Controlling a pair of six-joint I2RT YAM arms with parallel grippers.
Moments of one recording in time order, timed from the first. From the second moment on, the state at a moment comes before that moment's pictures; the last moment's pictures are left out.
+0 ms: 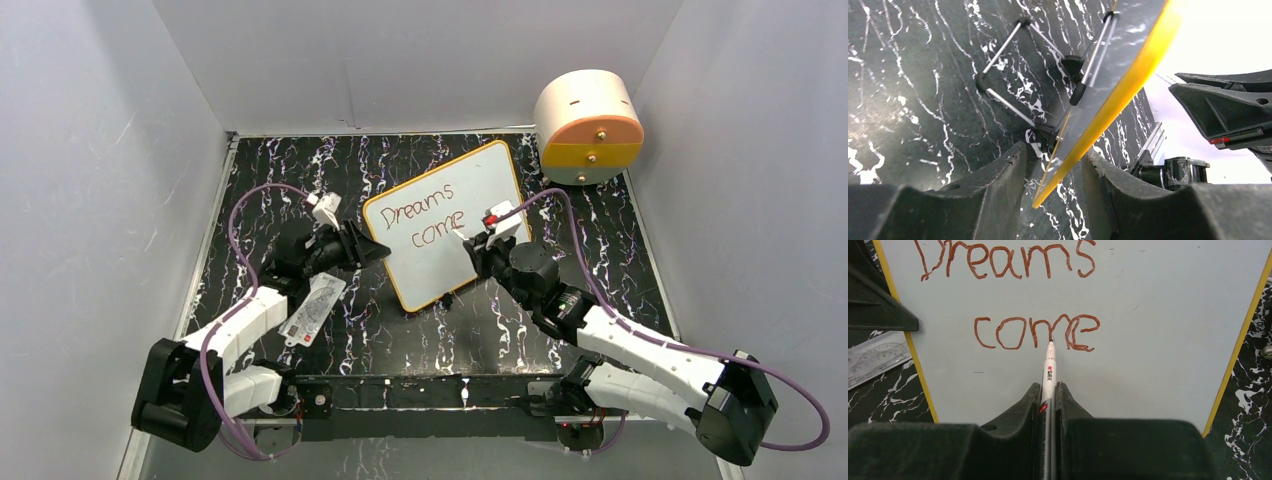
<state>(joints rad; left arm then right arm) -0.31 1.13 0.51 0.25 0.56 -0.65 0.89 0.93 0.57 0.16 0.30 0.09</state>
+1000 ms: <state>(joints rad) -0.37 1.25 0.50 0.47 0.61 -0.48 1.11 0.95 0.54 0.14 0.44 0.07</state>
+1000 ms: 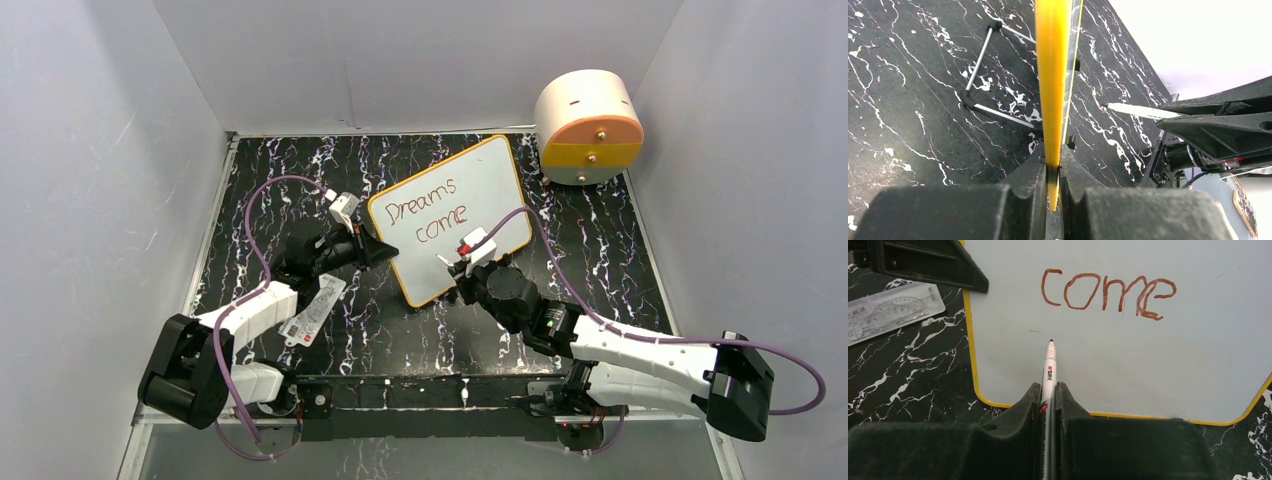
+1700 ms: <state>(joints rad) -0.38 1.25 0.50 0.46 0.60 -0.47 1.15 1.00 0.54 0.12 0.52 0.05</state>
